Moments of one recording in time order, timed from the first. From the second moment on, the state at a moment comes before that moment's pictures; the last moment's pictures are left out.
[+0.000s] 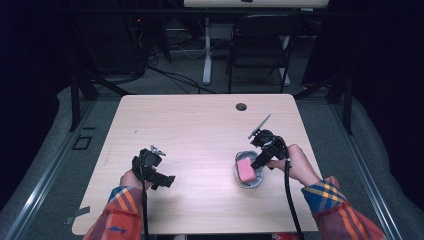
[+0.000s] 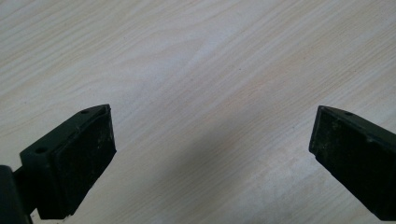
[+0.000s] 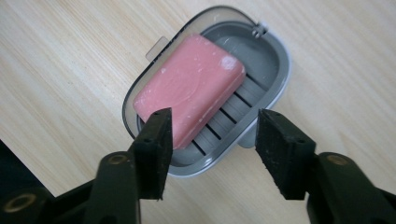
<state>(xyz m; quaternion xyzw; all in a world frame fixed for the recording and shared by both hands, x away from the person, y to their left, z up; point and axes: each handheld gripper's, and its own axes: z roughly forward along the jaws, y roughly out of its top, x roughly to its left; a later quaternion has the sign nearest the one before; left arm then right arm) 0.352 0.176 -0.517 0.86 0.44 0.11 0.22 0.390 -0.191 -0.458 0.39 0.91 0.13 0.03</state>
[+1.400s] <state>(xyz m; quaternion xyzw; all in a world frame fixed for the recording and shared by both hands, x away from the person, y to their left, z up) 0.351 0.176 -0.518 0.86 0.44 0.11 0.22 0.355 -0.283 -0.458 0.40 0.89 0.17 0.11</state>
